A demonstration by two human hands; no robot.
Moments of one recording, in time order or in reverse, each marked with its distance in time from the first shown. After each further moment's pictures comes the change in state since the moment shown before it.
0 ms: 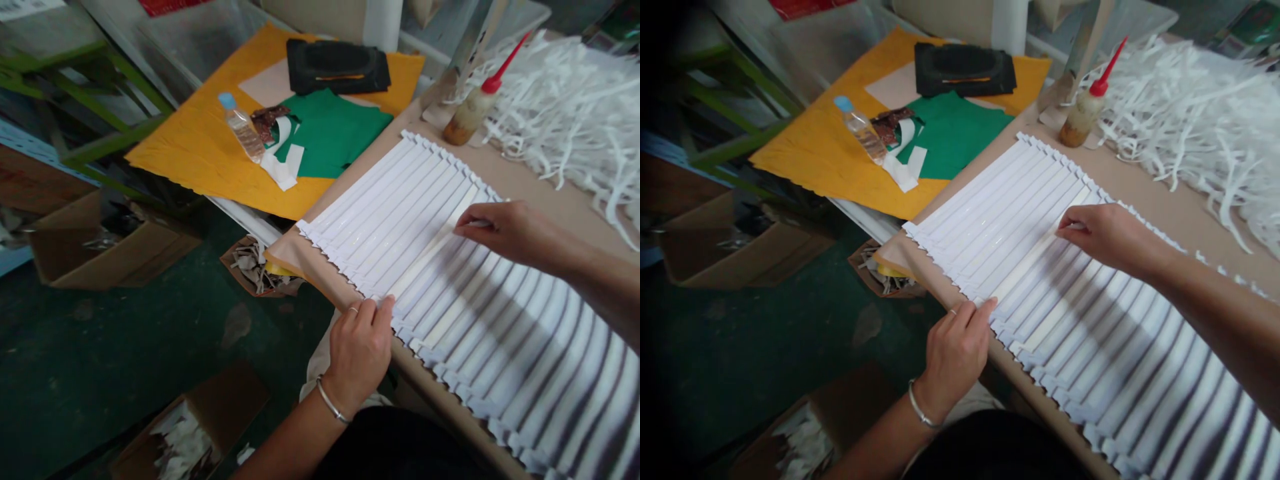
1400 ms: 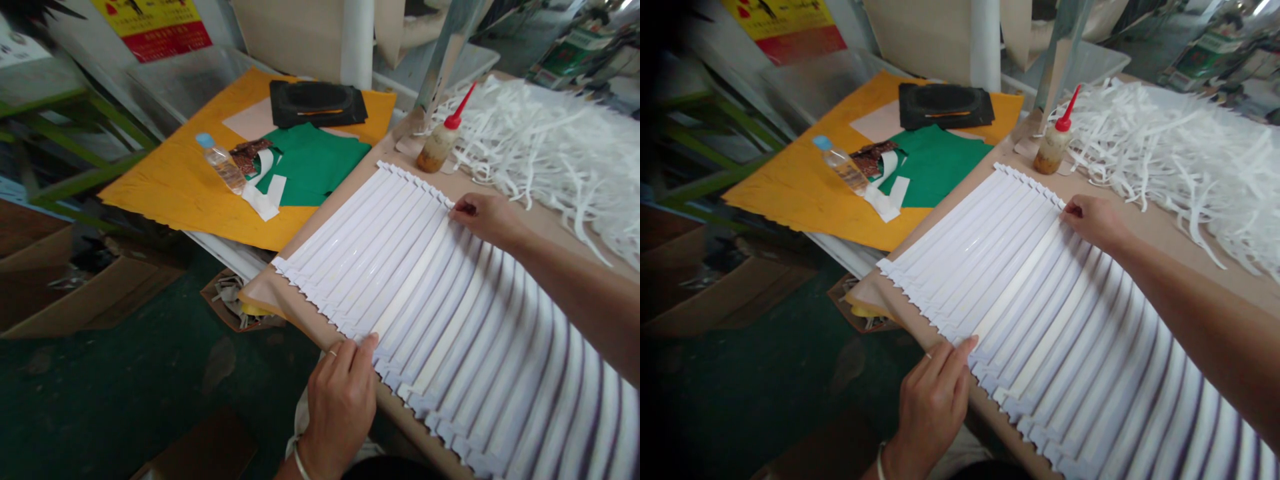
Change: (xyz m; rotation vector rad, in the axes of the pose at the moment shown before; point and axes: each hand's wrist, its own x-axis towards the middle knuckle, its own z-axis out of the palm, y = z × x) left_hand 0.004 -0.007 0.004 -0.113 0.088 0.031; right_hand 0.068 0.089 0.005 -0.033 0.258 0.252
